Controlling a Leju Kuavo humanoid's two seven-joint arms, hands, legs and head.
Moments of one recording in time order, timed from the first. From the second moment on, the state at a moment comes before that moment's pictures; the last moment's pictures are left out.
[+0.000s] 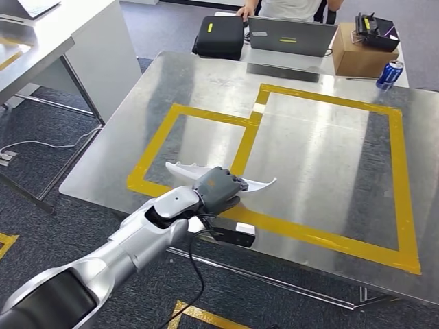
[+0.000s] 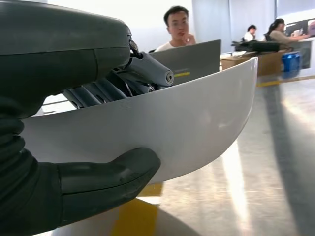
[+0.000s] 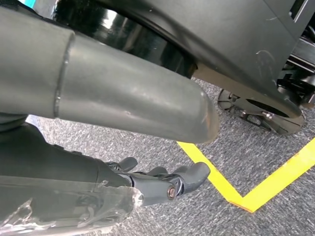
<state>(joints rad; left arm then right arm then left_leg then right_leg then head) -0.69 -0.17 -0.72 -0.68 -1.10 0.14 -0.20 -0.05 0.21 -0.40 -0.17 0.82 -0.11 0.07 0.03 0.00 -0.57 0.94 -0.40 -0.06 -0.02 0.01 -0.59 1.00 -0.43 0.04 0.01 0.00</state>
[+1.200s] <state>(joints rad) -0.76 -0.14 -0.72 -0.56 -1.03 0.04 -0.20 -0.05 0.20 -0.45 -0.17 0.82 -0.08 0.06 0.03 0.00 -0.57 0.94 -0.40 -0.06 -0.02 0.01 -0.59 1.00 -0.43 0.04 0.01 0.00</state>
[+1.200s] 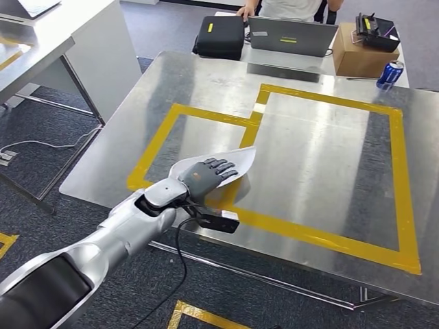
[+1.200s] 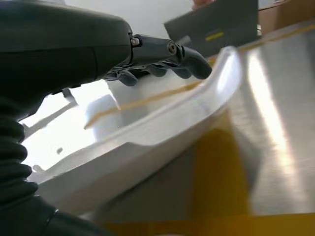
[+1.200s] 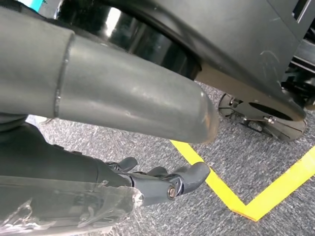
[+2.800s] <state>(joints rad) 0.00 -0.02 1.26 -1.70 -0.17 0.45 -0.68 -0.02 0.17 -0.65 -0.17 0.78 -0.15 0.00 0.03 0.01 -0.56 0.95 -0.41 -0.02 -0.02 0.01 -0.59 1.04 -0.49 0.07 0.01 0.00</state>
